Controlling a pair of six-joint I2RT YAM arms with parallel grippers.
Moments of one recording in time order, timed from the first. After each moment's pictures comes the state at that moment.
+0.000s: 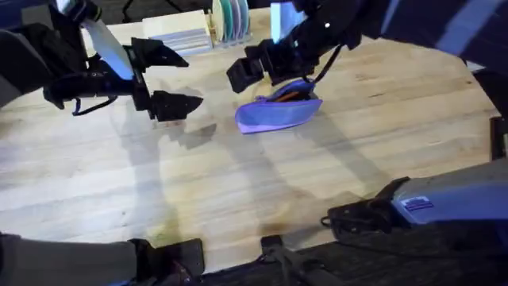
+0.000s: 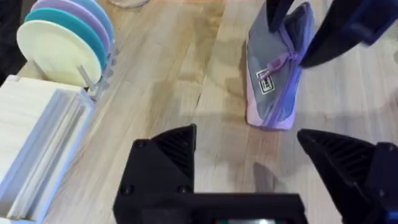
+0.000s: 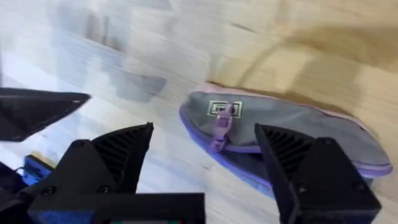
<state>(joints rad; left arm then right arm) 0.09 1.66 1.12 -0.73 1.13 1.20 0.42 1.54 1.26 -0.82 -0.26 0.28</state>
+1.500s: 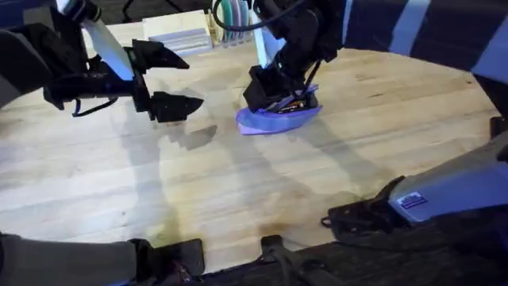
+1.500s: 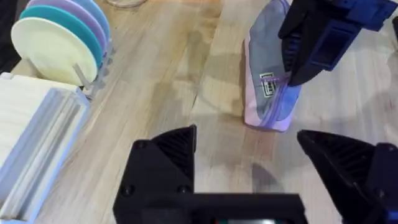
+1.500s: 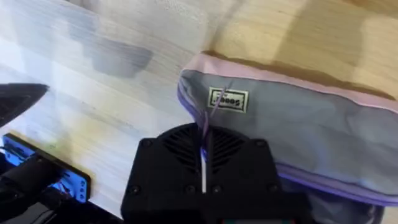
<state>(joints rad) 0.09 1.66 1.12 -0.75 1.13 1.20 0.48 1.66 1.27 -0.90 -0.26 0.27</state>
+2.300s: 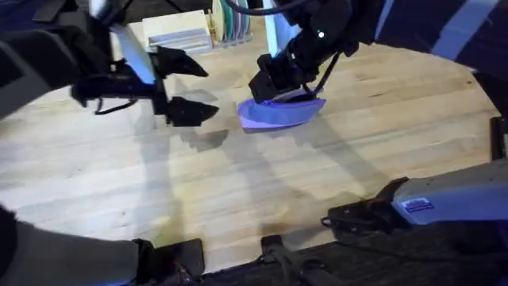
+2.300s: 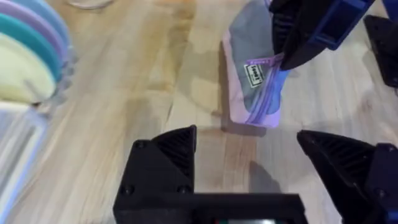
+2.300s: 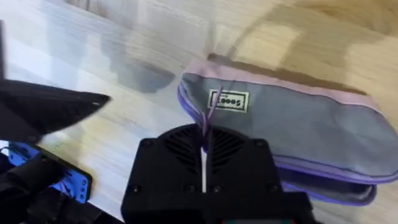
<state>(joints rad) -0.01 1.71 1.12 -0.76 1.13 1.20 0.48 1.54 1.27 -0.92 -0.23 0.26</state>
